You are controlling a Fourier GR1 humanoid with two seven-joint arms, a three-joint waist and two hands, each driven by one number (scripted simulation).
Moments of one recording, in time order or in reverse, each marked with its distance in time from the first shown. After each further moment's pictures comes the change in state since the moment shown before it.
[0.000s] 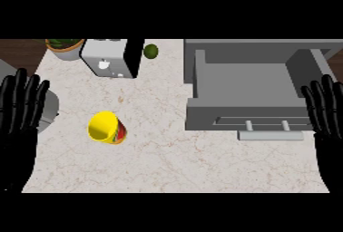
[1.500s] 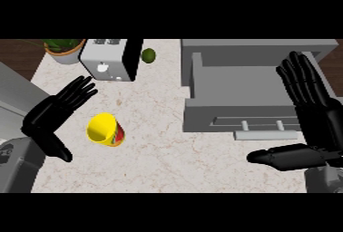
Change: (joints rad) left arm -0.345 0.224 0.119 1.065 0.329 -0.821 -0.249; right arm -0.200 -0.046 -0.044 0.199 -0.096 0.109 0.074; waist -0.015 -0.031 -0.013
